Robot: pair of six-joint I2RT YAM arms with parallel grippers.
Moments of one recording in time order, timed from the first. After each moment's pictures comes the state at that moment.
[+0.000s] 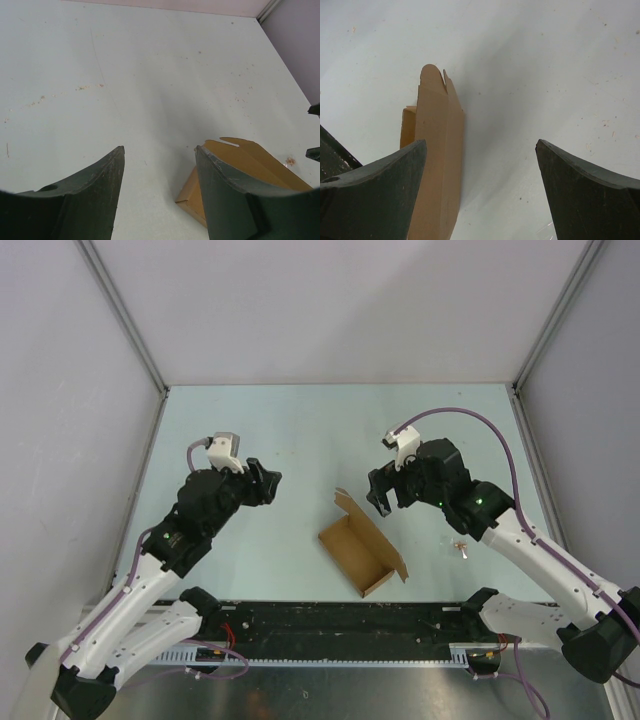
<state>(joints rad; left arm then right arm) -0.57 0.74 0.75 -0.26 -0.15 -0.38 0.67 1.06 1.02 -0.50 -0.06 0.04</state>
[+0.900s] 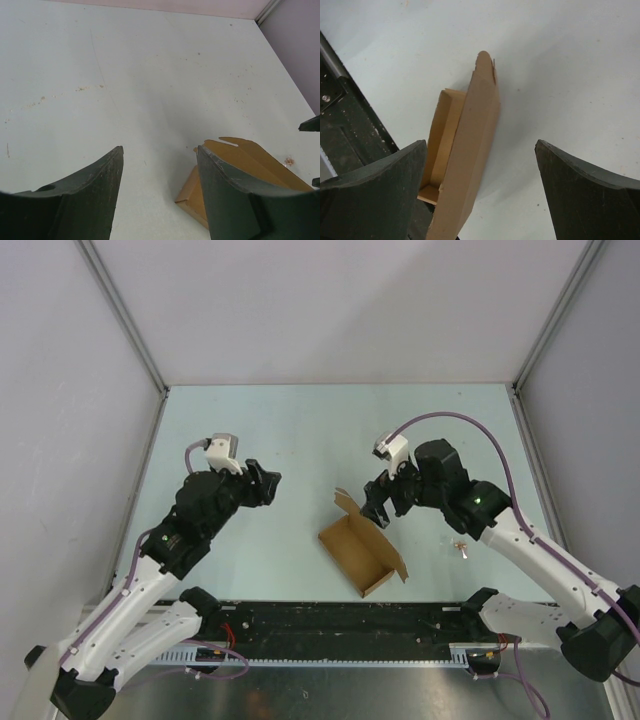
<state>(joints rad) -0.57 0.72 0.74 -0.26 -0.15 -0.38 0.67 1.07 1.02 -0.53 -0.27 -0.03</state>
